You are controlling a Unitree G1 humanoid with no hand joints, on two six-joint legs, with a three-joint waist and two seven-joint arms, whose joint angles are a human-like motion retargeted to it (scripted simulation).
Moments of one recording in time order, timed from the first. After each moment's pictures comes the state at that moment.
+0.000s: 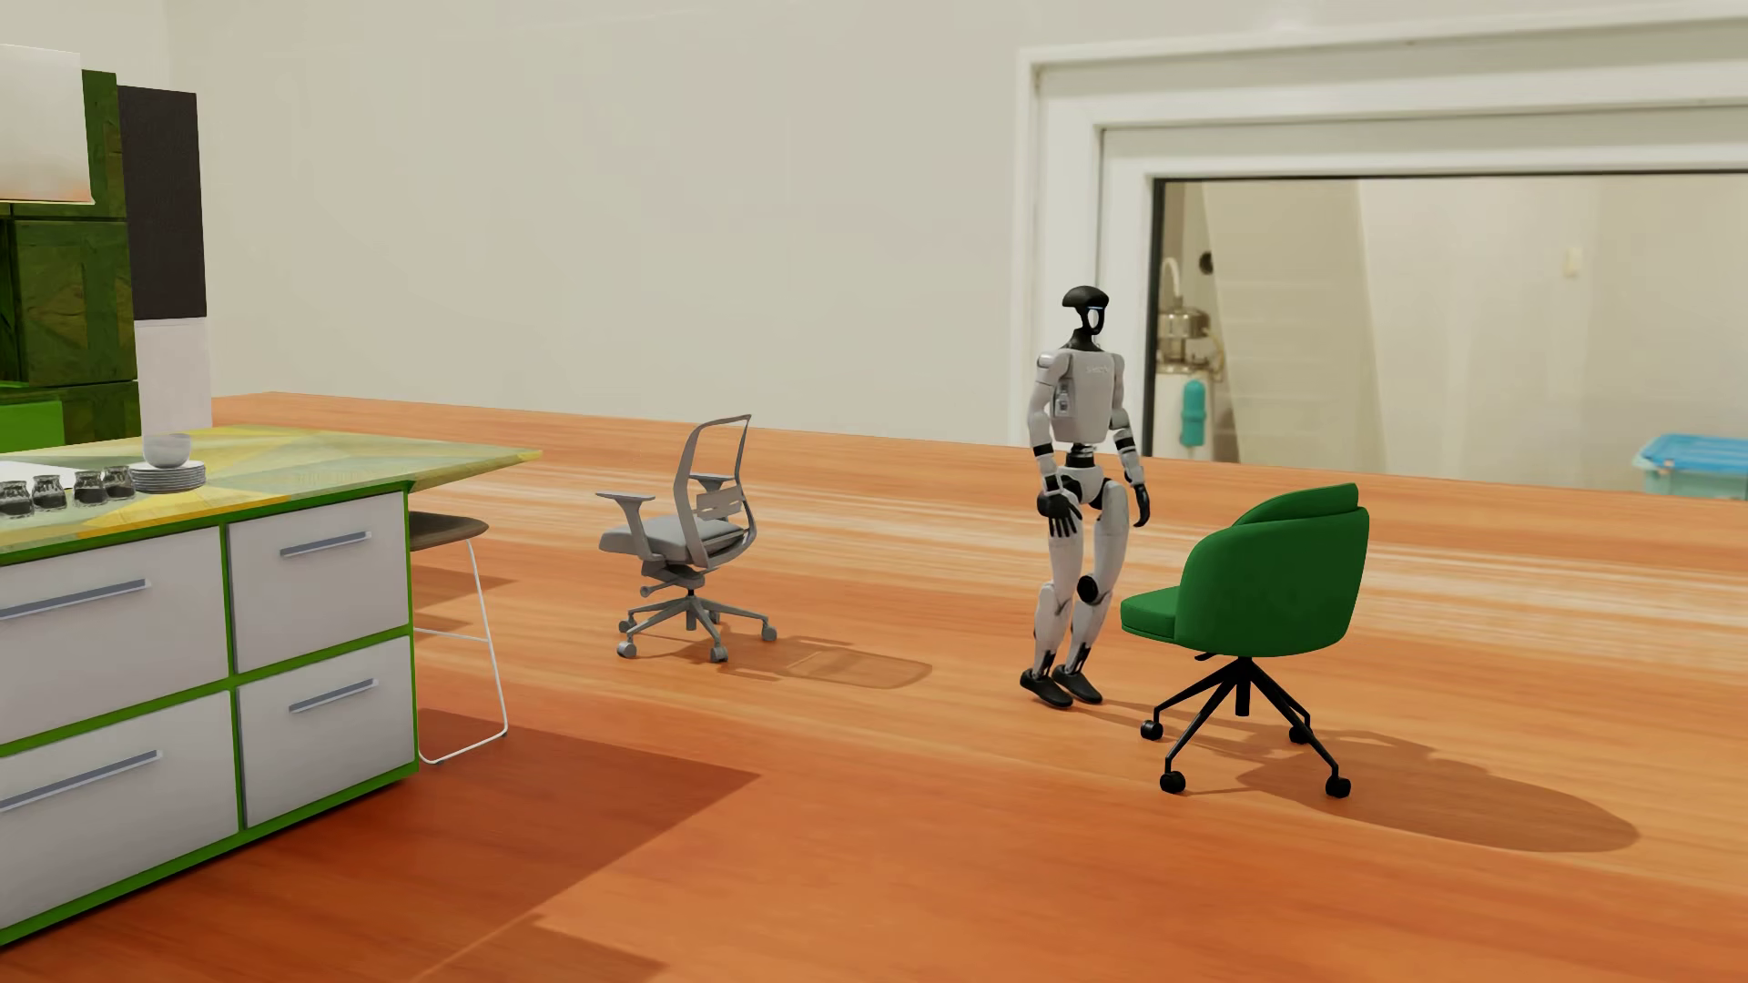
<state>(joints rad) 0.06 0.08 0.05 -0.05 0.13 -0.06 0.00 0.00 -0.04 0.23 0.25 0.09 0.13 -0.07 -0.12 0.34 -0.27 0.00 0.00 -0.60 0.66 0.95 1.03 0.00 0.00 0.00 0.00 0.00 0.00</state>
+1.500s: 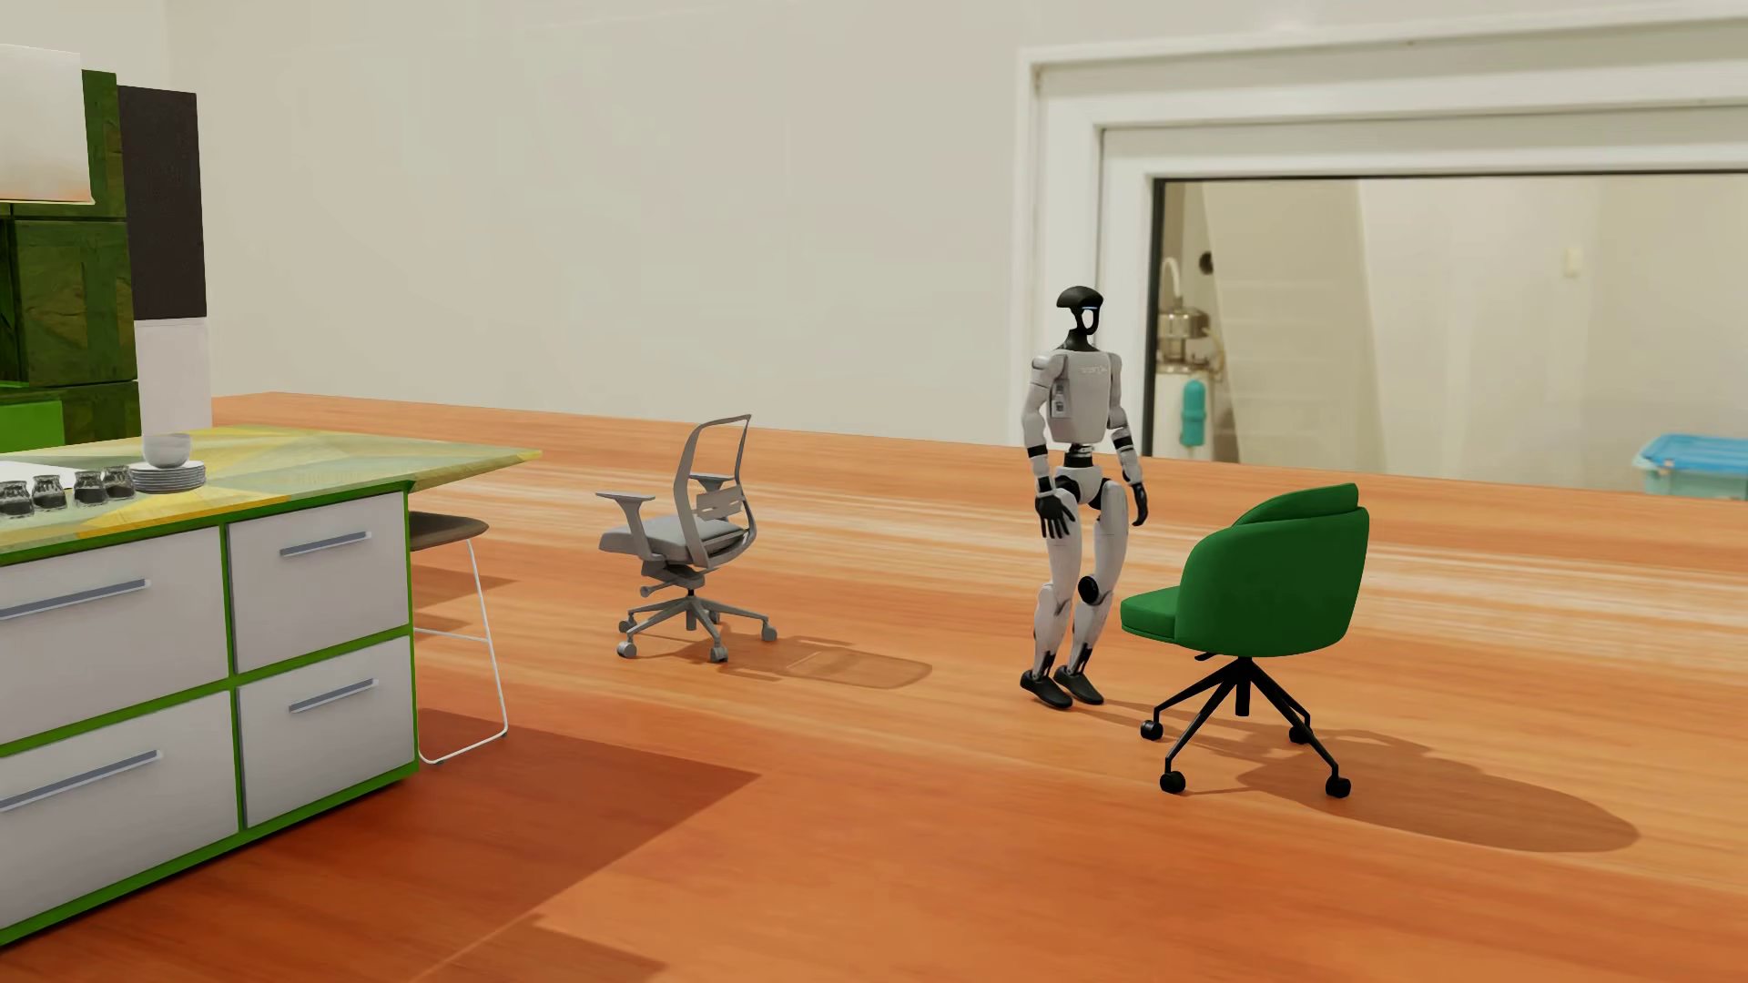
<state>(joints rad) 0.05 0.08 0.05 -0.05 0.12 -0.04 0.00 0.00 -0.03 0.25 0.26 0.11 0.14 -0.04 -0.13 0.33 -0.27 0.00 0.00 -0.59 0.65 0.95 1.06 0.00 0.00 0.00 0.00 0.00 0.00</state>
